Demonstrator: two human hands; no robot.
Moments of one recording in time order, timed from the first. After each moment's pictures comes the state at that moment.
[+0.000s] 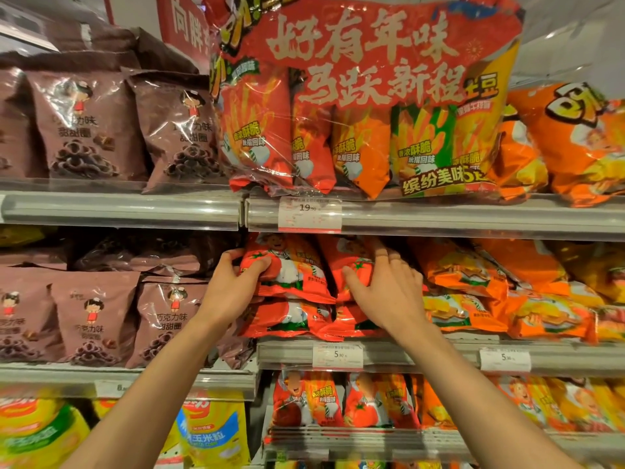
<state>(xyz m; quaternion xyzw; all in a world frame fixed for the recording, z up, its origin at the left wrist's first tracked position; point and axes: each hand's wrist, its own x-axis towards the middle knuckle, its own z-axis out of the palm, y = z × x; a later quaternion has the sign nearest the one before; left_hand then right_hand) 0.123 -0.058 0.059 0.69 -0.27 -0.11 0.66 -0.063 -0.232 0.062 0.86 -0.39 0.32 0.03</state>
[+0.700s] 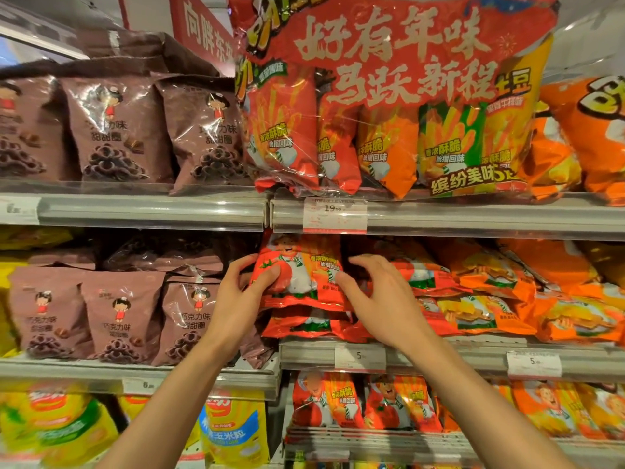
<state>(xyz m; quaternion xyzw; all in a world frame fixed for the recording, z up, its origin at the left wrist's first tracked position) 0.107 -0.024 0.053 0.61 -0.28 -0.13 0.73 -0.057 -0.184 0.068 0.89 -0.21 0.37 -0.17</state>
